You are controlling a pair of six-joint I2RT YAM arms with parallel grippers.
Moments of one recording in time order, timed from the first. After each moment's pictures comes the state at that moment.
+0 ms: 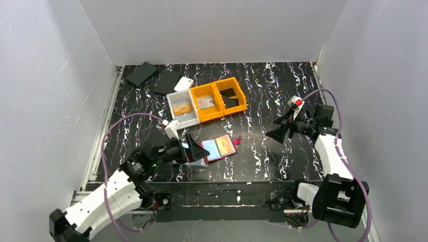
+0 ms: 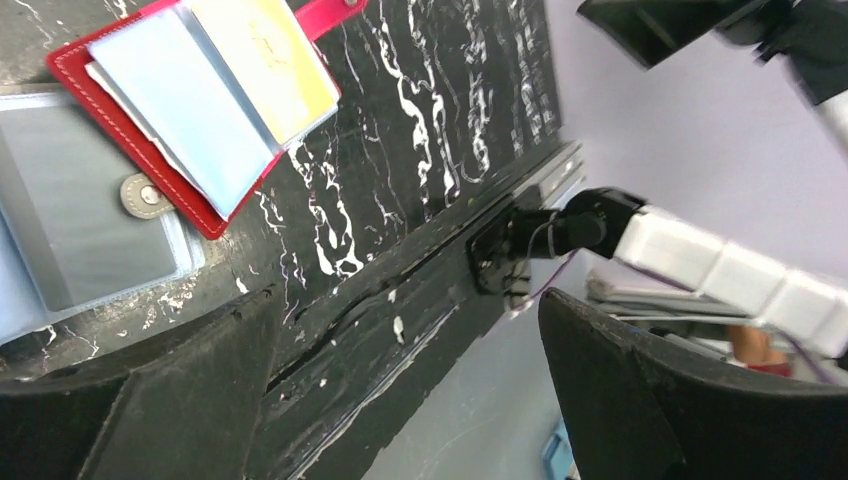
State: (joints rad) left arm -0.67 0.61 0.46 -0.26 0.32 -0.91; right arm -0.19 1.11 0.69 -0.39 -1.18 -0.49
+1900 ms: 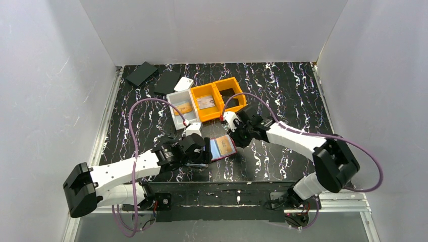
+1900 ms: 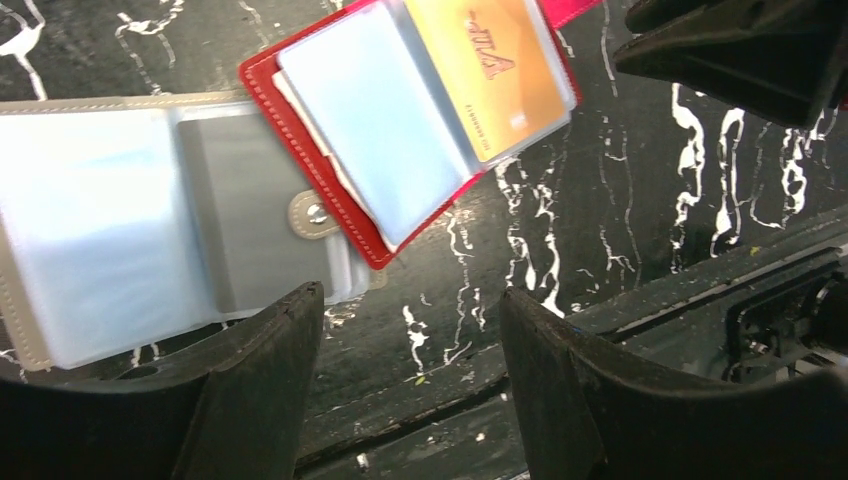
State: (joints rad) left arm -1.04 1.13 0.72 -0.46 -0.29 -0.80; right arm 0.72 1.45 0.92 -0.45 -0.25 -0.28
